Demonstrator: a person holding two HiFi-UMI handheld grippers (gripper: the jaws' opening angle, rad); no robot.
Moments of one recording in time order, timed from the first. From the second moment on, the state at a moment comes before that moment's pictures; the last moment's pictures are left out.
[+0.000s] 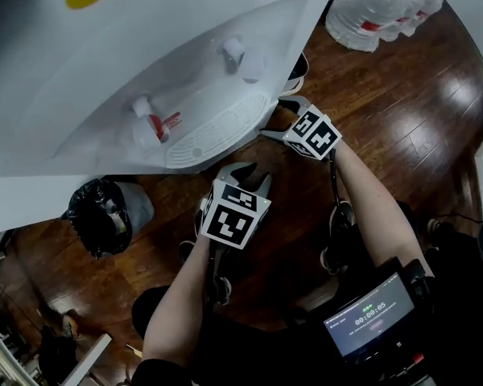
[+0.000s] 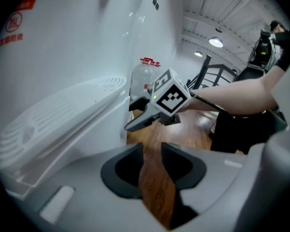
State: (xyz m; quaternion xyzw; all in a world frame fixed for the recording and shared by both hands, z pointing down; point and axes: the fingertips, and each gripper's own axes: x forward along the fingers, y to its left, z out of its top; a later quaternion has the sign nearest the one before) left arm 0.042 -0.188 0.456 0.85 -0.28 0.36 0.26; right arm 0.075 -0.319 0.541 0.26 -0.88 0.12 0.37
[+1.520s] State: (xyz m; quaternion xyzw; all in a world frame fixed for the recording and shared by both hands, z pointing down) left arm 0.052 -0.155 0.422 0.87 -0.27 0.34 0.24; right arm 0.071 -0.265 0.554 0.31 -0.85 0.16 0.40
